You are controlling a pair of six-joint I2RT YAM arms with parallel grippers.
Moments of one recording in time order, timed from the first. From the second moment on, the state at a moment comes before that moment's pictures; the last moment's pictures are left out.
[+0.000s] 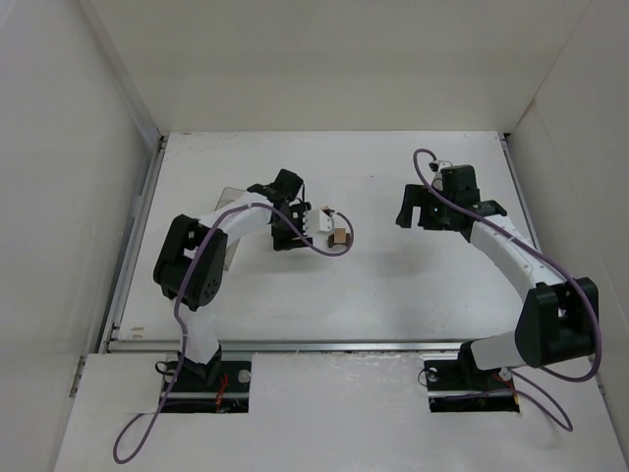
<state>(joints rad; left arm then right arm) -0.49 1.86 1.30 -0.68 0.20 1.06 0.19 1.40 1.03 -0.44 -0.15 0.25</state>
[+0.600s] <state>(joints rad) -0.49 1.89 1.32 -0.66 0.22 0.99 0.19 1.40 1.03 -0.44 -0.15 0.25</state>
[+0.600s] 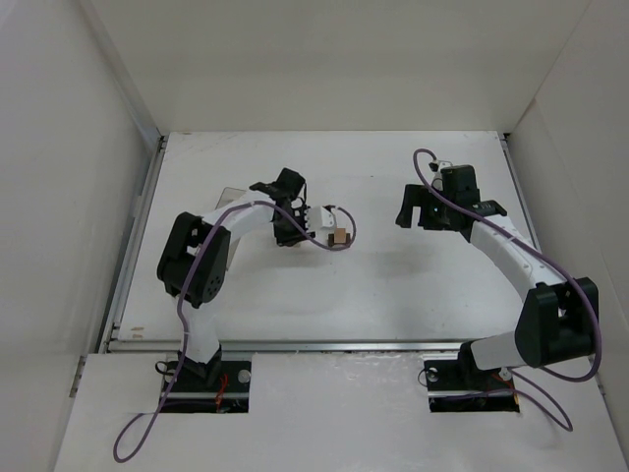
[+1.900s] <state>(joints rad) -0.73 2.06 1.88 -1.00 0.21 0.63 0.18 1.39 1.03 -0.45 -0.13 0.25</state>
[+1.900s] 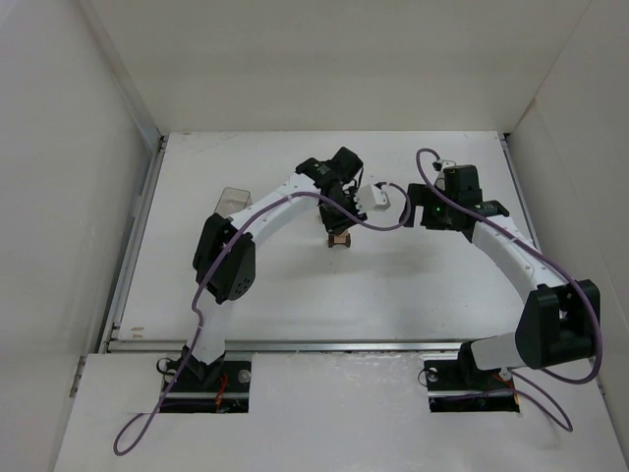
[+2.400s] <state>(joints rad) -0.73 2.09 1.88 -1.00 0.15 0.61 0.18 1.39 1.03 -0.45 -0.12 0.25</state>
